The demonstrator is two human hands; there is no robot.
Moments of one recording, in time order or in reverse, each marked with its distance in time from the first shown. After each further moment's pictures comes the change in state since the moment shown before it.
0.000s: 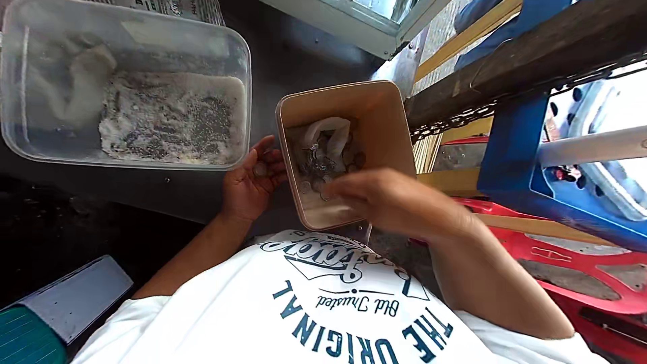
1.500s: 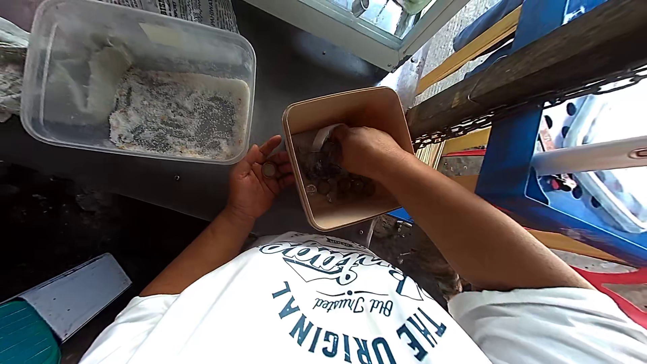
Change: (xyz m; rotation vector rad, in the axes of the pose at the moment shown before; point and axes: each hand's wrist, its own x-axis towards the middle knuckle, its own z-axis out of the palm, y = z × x) left_hand 0.006 0.004 0.000 -0.064 -0.028 -0.077; right_hand 0.086 0.039 -0.006 -0.387 -0.114 0.533
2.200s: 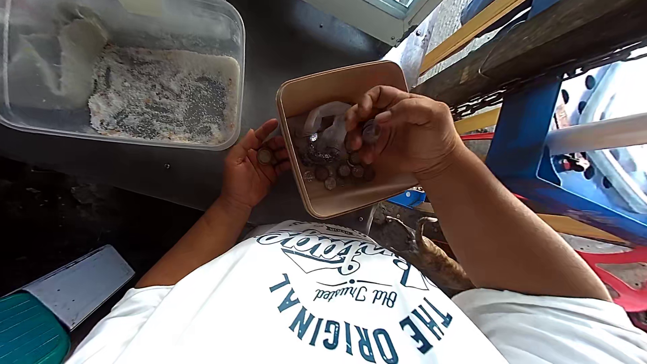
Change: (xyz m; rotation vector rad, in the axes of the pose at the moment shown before) left_hand 0.000 -0.001 -0.001 0.033 -0.031 0.005; right_hand -0.026 0.053 0.006 1.637 -0.187 -0.583
